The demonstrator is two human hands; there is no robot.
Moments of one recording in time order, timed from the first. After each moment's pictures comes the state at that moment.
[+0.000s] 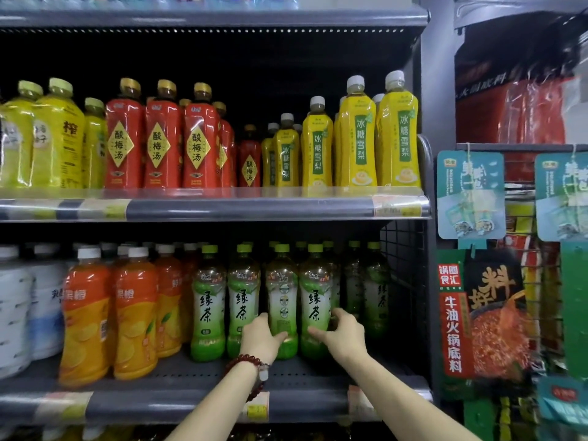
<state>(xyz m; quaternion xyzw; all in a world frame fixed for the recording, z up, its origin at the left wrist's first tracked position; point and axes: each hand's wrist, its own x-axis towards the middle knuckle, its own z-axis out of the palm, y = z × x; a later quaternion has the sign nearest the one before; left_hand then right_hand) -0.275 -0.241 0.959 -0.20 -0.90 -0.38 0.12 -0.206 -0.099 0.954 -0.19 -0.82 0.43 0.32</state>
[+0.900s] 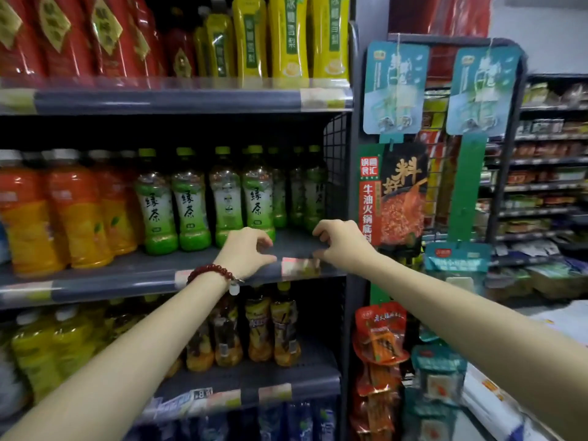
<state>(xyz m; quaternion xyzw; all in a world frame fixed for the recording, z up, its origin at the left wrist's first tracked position) -0.159 -0.236 0.953 -0.40 -0.86 -0.29 0.13 -0.056 -0.060 0.953 -0.11 -0.94 0.15 0.27</state>
